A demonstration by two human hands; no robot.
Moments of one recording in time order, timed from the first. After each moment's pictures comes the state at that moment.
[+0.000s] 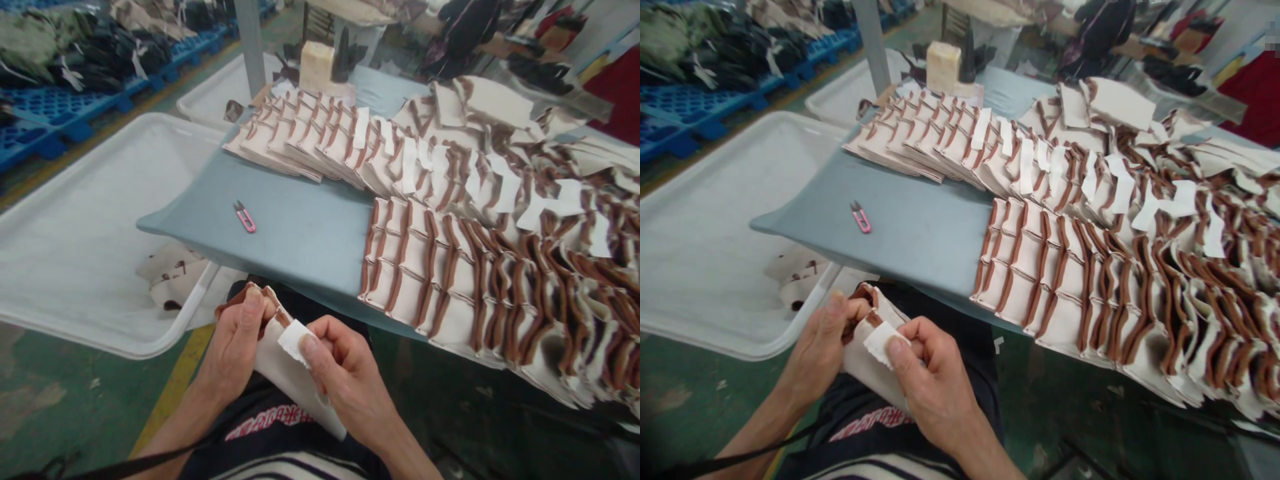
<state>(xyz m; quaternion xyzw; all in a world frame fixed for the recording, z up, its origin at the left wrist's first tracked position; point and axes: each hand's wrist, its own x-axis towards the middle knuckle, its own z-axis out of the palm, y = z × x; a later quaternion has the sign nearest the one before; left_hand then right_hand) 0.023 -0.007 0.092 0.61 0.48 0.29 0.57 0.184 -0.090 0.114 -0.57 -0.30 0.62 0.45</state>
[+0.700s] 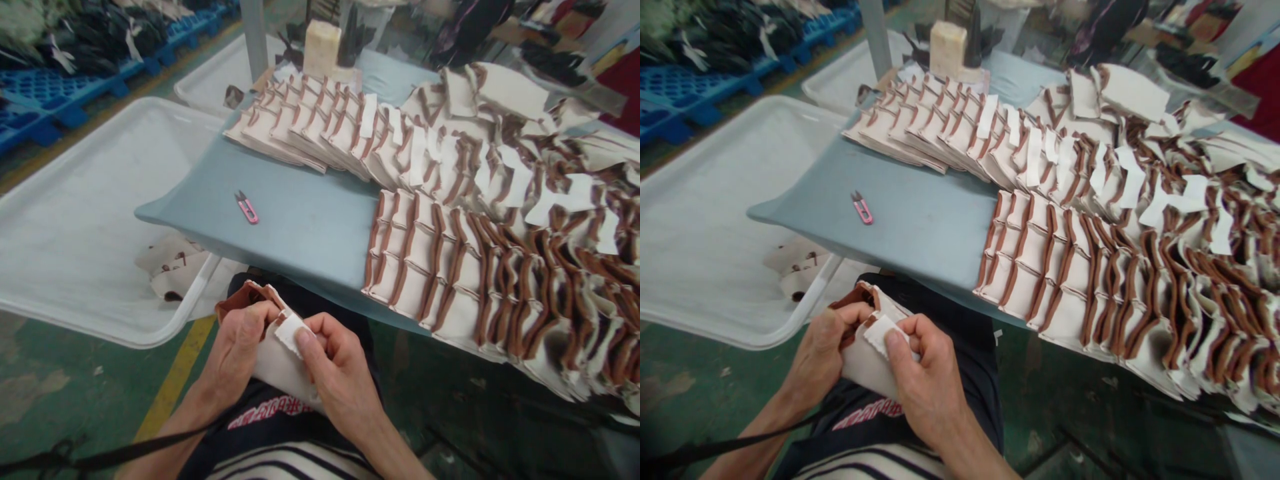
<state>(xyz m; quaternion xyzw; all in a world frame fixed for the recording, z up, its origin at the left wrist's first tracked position) 0.007 -0.018 0.073 0.57 0.42 0.28 0.65 0.165 -0.090 0.101 -0.63 -0.30 0.57 0.44</state>
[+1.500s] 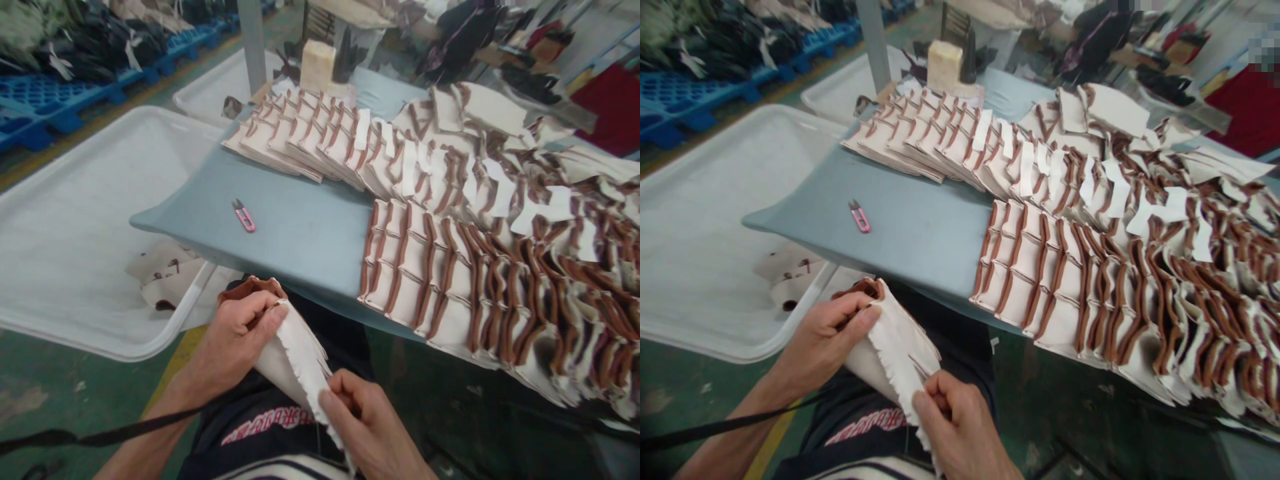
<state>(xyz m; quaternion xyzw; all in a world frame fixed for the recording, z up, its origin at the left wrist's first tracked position) 0.015 0.017 0.095 0.75 0.41 0.27 0.45 0.208 -0.158 0.083 -0.69 -0.40 0.56 0.22</state>
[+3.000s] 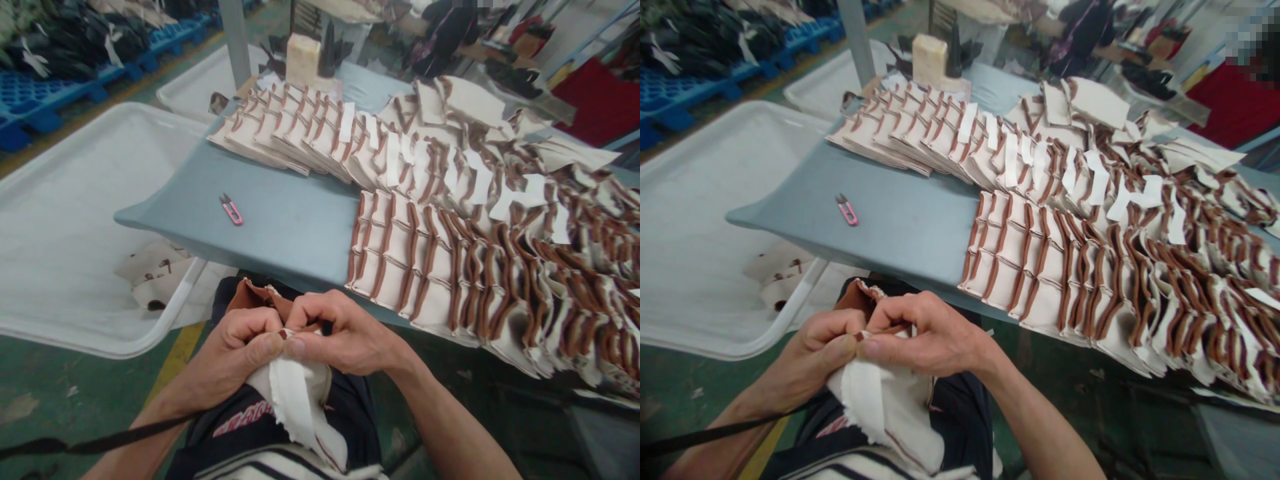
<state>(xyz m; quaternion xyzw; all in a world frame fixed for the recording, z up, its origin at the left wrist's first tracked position) 0.016 -0.010 0.103 0.63 0.32 0.21 0.68 0.232 -0.051 0.135 -0.43 -0.59 0.60 0.33</state>
